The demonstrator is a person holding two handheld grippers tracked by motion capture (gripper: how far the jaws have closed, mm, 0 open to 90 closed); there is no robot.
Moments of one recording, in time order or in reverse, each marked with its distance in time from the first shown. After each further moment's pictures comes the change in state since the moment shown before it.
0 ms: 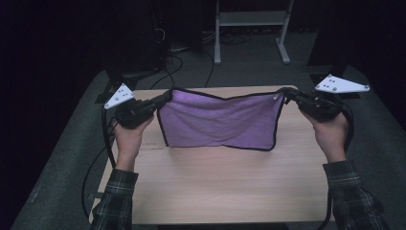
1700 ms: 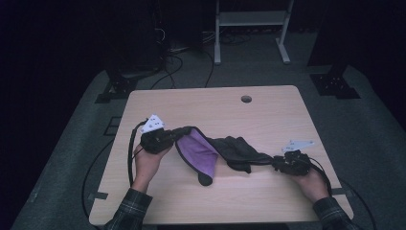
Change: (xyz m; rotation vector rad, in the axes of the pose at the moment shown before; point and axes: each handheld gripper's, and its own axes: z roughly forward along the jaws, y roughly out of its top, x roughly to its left) left arm -0.038 -0.086 0.030 0.257 -0.053 0.012; right arm 0.049 -0.196 0.035 0.552 0.114 0.081
